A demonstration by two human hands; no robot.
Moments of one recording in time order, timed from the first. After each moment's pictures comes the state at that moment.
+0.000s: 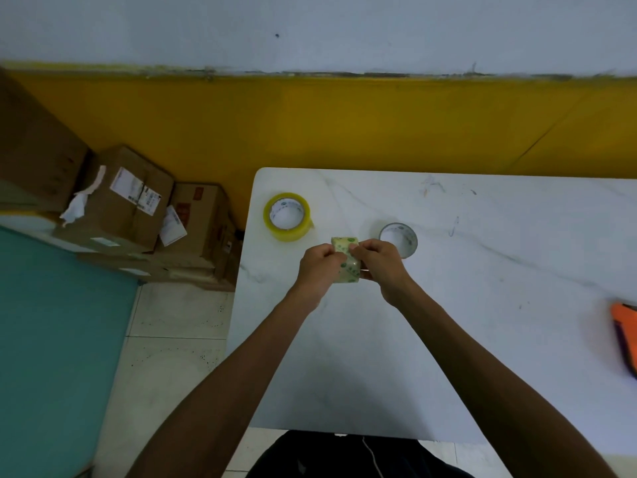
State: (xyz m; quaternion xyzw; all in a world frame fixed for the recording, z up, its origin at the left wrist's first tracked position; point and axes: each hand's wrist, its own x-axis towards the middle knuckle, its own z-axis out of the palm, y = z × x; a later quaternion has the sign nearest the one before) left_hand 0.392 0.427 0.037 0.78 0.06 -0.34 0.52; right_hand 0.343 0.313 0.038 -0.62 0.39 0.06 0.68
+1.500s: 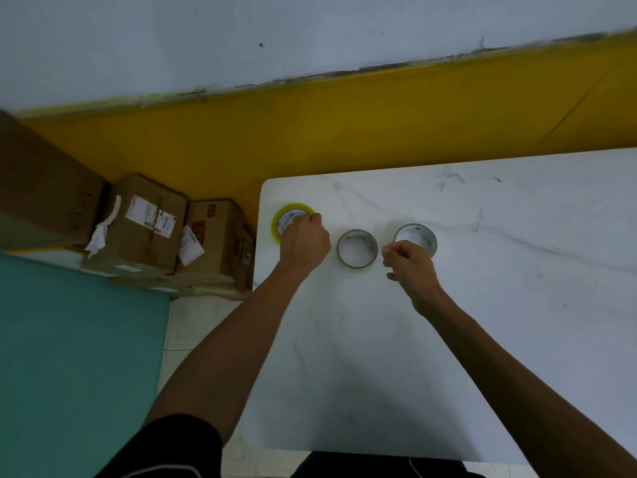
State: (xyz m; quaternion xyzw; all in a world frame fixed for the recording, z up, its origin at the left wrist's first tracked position) left_hand 0.489 0.425 -0.003 0.95 -0.29 -0.07 0.09; right_hand 0.338 0.286 0.015 -0.66 0.42 0.01 0.62
